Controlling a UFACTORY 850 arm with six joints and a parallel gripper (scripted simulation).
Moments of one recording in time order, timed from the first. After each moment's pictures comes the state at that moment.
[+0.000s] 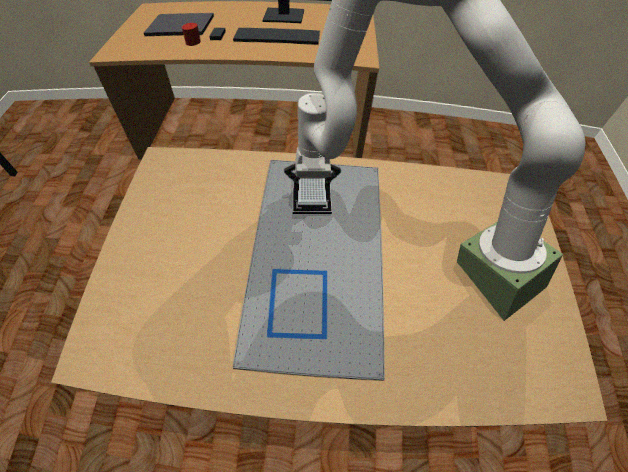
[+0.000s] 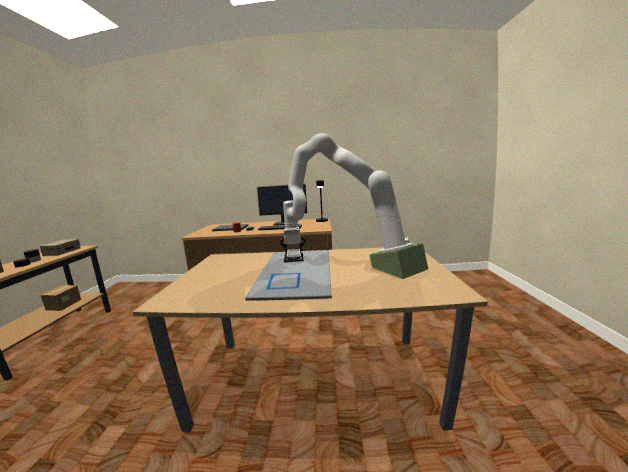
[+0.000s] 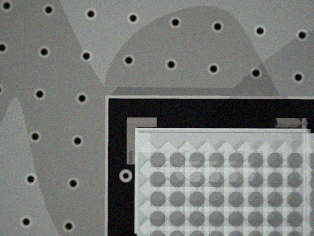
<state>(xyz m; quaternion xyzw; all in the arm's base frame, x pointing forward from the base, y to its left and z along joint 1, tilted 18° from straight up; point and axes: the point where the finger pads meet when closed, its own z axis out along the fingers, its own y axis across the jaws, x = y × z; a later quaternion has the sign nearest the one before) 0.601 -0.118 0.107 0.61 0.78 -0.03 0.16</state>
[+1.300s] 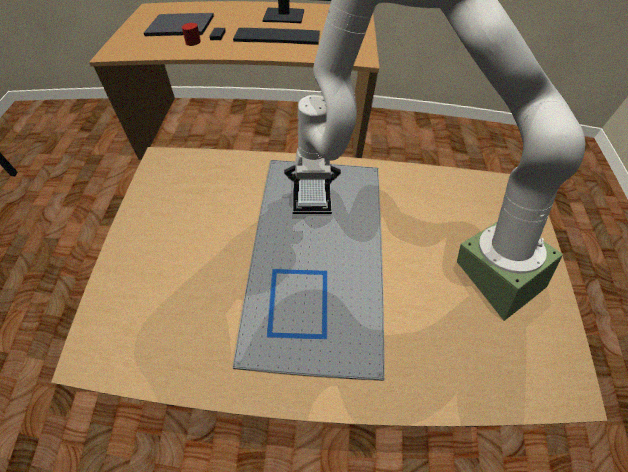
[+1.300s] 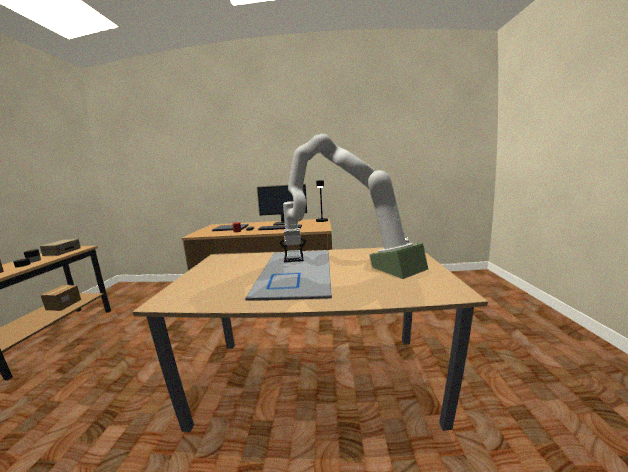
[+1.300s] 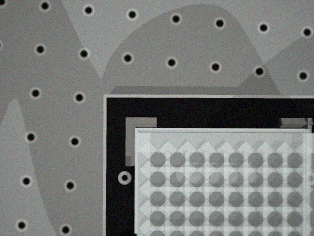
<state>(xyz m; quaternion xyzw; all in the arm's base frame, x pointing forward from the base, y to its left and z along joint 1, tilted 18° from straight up) 0.603 -0.119 0.102 0.61 0.78 -0.03 0.16</state>
